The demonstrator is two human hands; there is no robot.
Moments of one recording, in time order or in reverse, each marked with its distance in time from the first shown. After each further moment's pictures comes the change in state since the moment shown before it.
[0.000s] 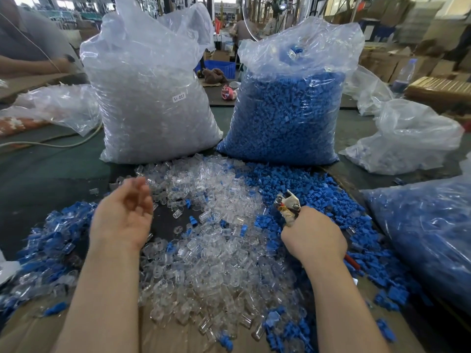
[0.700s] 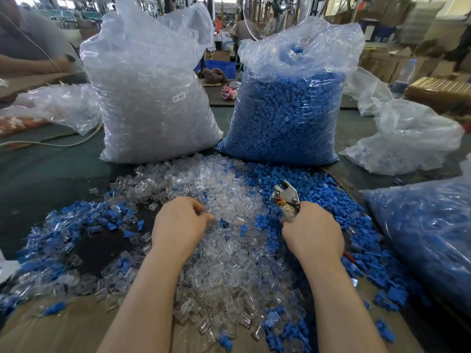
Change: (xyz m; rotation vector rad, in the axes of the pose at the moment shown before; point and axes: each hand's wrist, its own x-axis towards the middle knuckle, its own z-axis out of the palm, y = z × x) left_hand -0.025 -0.055 0.030 1.714 -0.184 0.459; right_hand 0.001 -0.002 0.001 0.065 0.096 -0.054
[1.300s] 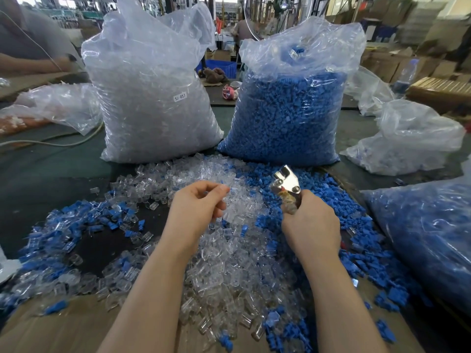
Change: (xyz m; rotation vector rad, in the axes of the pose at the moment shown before) left_hand -0.006 0.027 -0.005 -0.888 -0.144 -0.096; right_hand 0.000 -0.005 0.000 0.180 0.154 -0.109
